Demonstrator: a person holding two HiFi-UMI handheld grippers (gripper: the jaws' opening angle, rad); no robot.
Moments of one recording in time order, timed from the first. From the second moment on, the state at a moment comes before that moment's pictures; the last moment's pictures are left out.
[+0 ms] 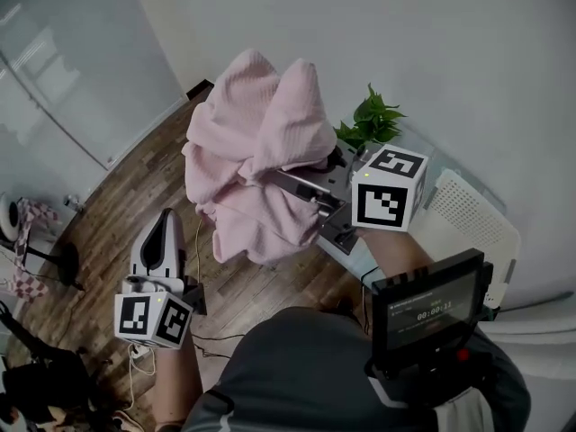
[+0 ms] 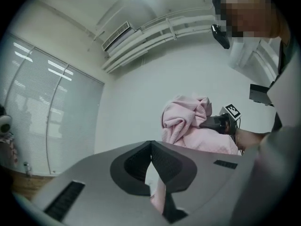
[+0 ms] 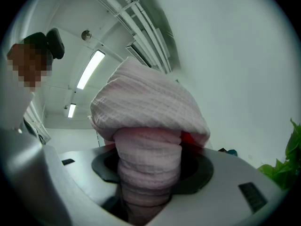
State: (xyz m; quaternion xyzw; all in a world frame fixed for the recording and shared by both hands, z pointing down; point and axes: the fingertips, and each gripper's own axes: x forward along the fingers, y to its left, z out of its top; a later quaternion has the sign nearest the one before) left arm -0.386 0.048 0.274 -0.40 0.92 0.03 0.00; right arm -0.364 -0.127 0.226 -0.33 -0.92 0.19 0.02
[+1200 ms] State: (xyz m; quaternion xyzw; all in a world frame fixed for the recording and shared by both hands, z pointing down) left arm -0.378 0.093 0.310 -0.31 0.95 0.09 -0.03; right arm -0.376 -0.074 0.284 -0.32 -0.93 0.18 0.07
